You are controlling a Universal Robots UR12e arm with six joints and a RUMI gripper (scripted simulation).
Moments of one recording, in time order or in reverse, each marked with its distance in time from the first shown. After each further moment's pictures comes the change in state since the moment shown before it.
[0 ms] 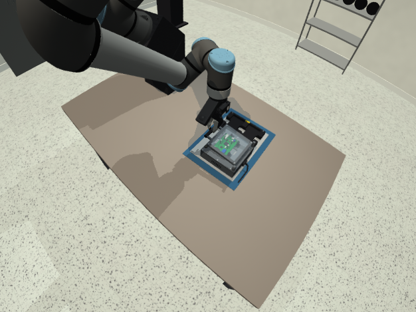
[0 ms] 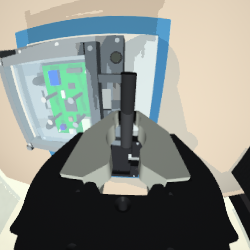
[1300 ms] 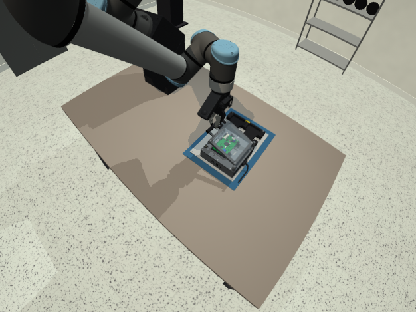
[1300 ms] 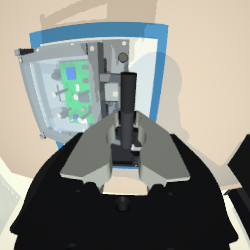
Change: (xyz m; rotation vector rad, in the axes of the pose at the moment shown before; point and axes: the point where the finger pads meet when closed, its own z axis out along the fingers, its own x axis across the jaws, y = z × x) arm -0.007 0.000 -0.036 -0.001 0.003 0.001
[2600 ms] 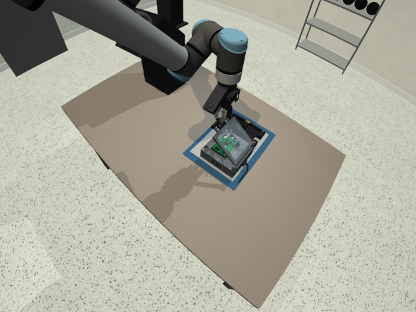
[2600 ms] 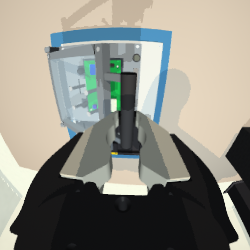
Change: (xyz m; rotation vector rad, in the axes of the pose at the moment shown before) arm -0.024 -0.001 -0.050 0.000 -0.001 0.000
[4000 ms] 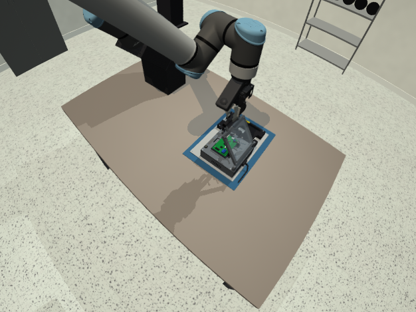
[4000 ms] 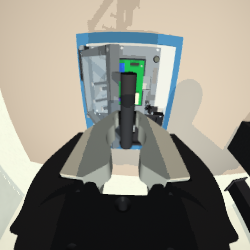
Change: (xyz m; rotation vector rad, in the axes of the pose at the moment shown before) arm -0.050 -0.001 -0.050 0.000 0.000 0.000
